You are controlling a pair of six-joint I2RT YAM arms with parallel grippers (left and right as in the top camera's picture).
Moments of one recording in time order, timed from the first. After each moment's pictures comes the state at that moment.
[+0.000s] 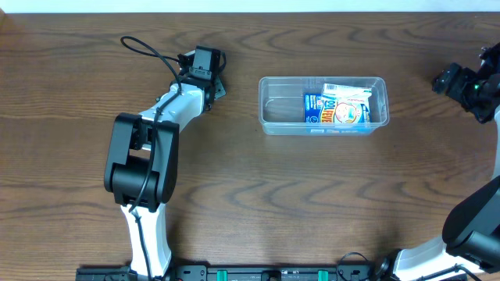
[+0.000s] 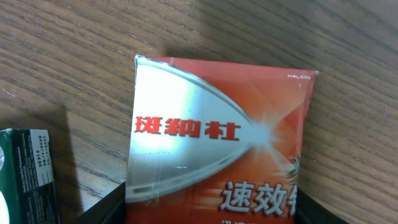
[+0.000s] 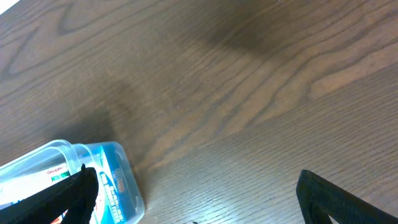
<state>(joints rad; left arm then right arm) -0.24 2.14 1.41 -0.30 -0.22 -0.60 -0.46 1.77 1.51 -0.80 -0.21 0.13</state>
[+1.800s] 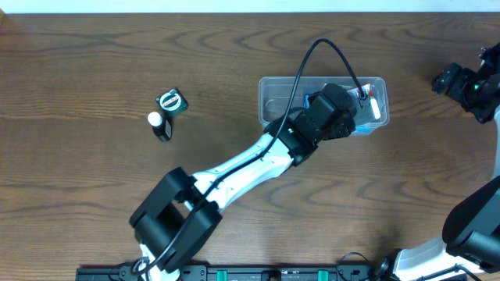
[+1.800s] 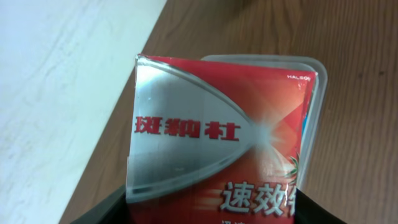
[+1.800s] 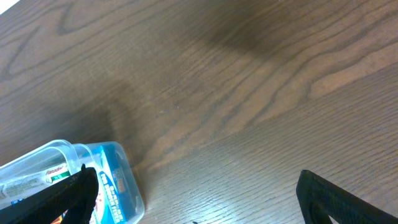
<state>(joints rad) -0.88 1.93 1.41 -0.01 -0.08 0.57 -0.46 1.77 1.51 -0.80 -0.21 0.13</state>
